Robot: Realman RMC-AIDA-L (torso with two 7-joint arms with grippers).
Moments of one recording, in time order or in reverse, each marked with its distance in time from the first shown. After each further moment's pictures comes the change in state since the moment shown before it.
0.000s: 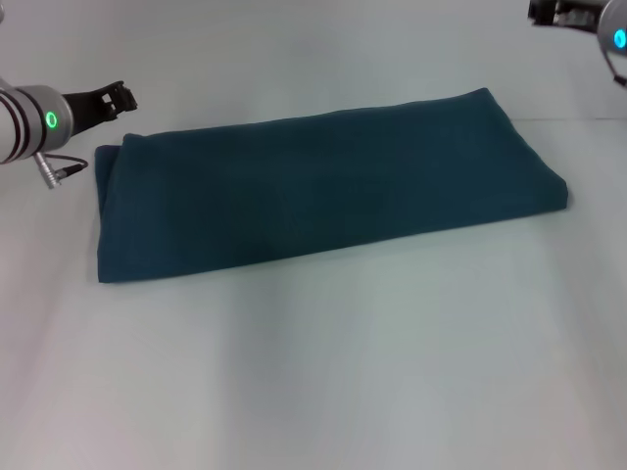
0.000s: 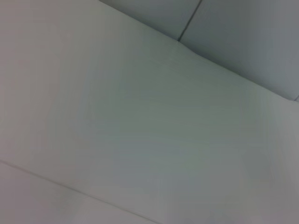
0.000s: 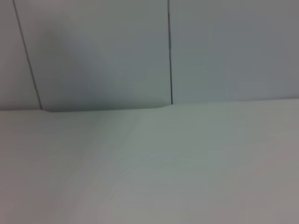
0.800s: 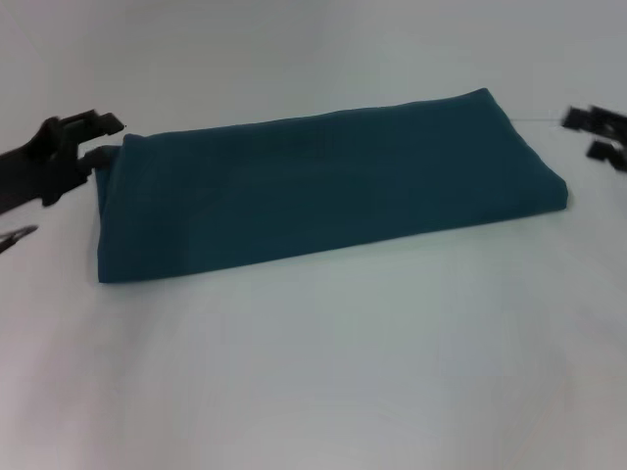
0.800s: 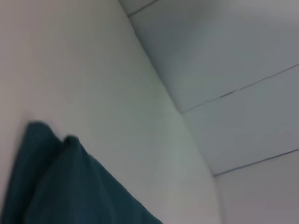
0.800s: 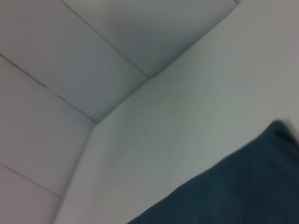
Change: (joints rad) left arm 0.385 -0.022 -0.067 0.232 -0.668 0.601 0.152; right arm -0.522 -0.006 0.219 -0.304 0.513 -0.954 -0.086
